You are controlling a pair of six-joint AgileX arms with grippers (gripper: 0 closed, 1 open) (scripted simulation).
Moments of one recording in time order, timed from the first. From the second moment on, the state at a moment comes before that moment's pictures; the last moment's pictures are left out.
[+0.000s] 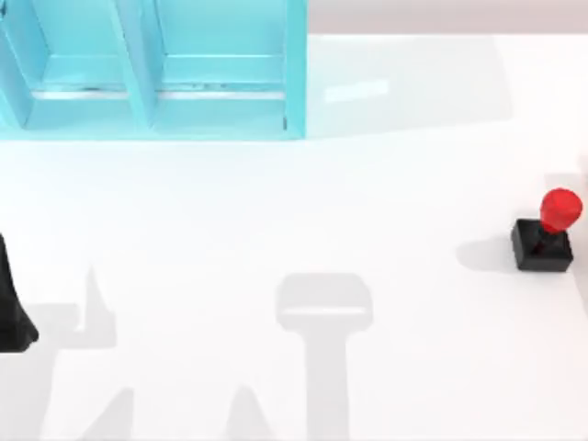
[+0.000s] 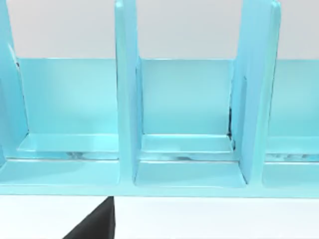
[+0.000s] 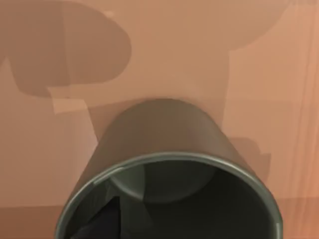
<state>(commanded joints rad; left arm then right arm) 0.00 0.00 0.00 0.00 0.00 0.00 -0.66 1.56 0.94 -0.86 0.01 -0.66</state>
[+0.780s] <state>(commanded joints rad) 0.00 0.00 0.00 0.00 0.00 0.00 -0.67 1.49 1.26 -1.25 0.01 -0.66</state>
